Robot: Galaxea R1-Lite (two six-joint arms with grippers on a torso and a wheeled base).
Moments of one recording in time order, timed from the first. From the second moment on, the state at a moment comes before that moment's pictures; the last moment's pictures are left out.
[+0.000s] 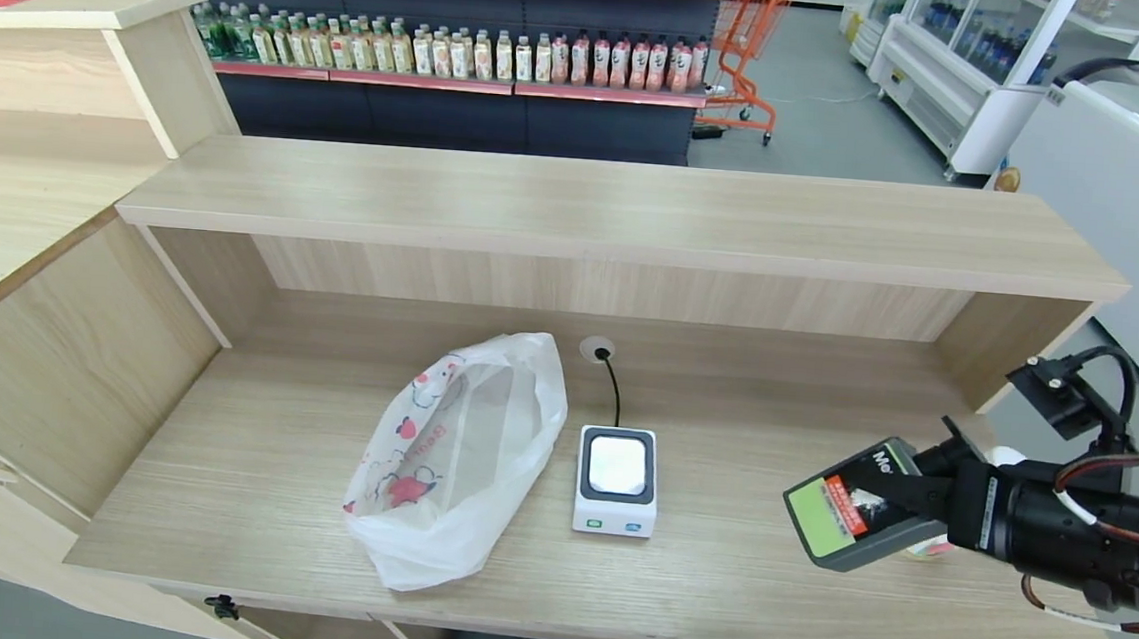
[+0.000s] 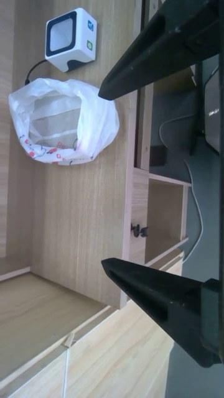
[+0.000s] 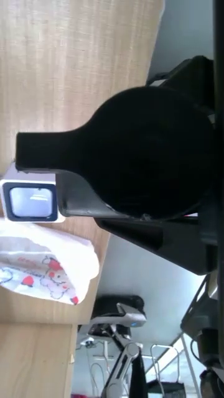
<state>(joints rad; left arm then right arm) 0.00 0.00 0.00 0.00 0.00 -0.01 0.22 1.39 -0.54 -0.39 0.36 0.40</state>
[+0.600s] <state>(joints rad) 0.00 0.00 0.00 0.00 0.00 0.00 0.22 1.54 -0.67 -0.39 0.33 0.39</state>
